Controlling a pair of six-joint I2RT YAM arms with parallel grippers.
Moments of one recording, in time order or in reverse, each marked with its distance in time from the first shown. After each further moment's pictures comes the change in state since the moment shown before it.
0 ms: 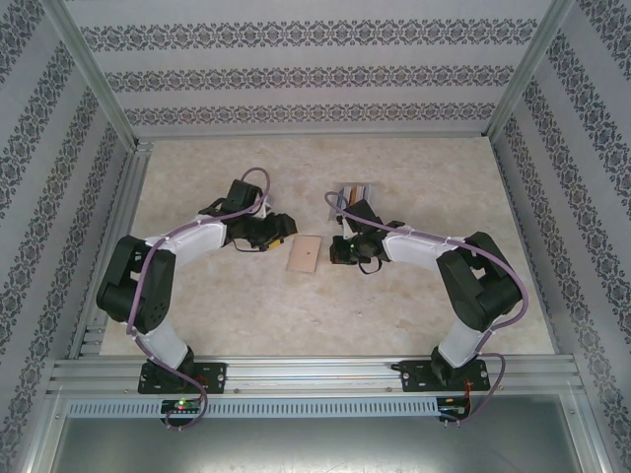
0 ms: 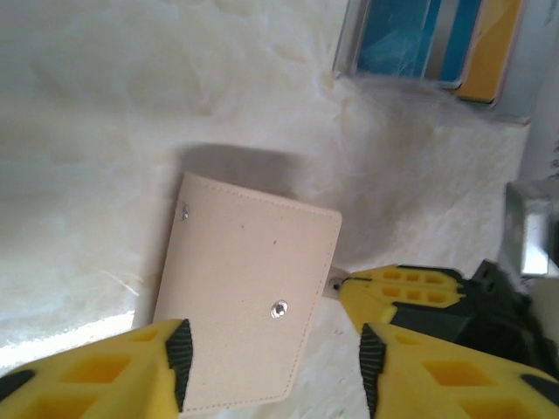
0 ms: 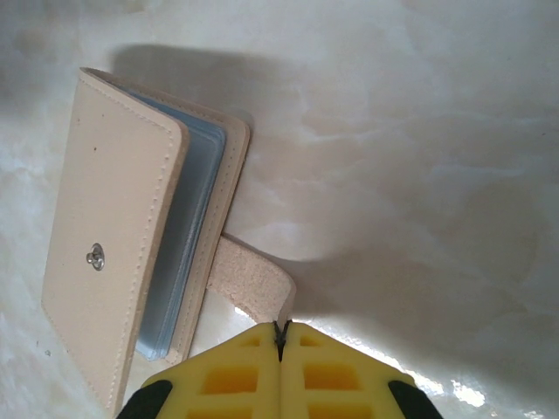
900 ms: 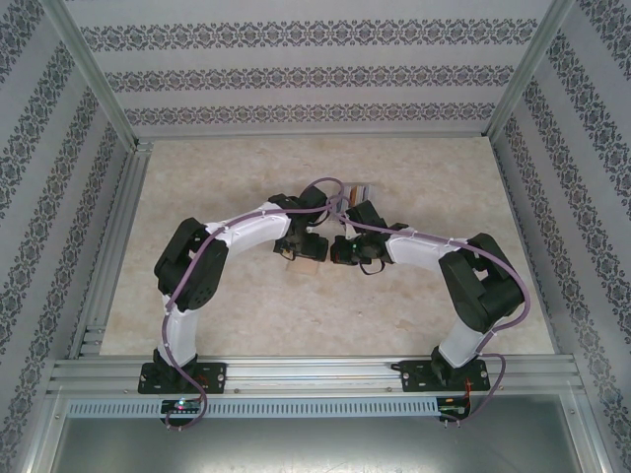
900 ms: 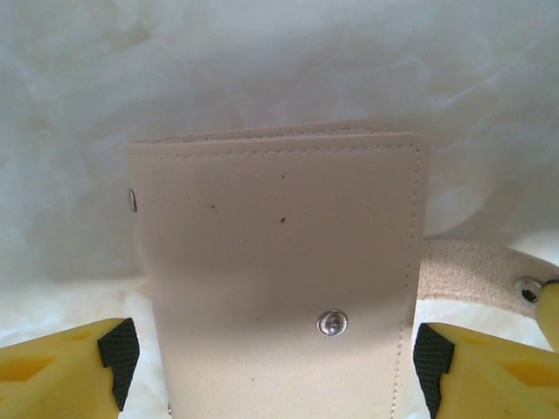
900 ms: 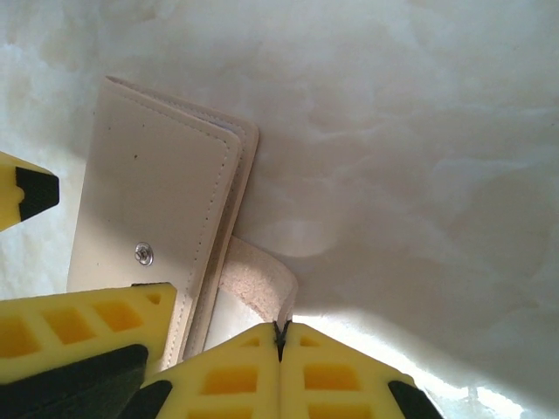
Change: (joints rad) left arm -0.306 0.313 0.443 -0.528 -0.535 0.277; right arm -0.023 -0.015 -0.039 0.057 -0.054 0.033
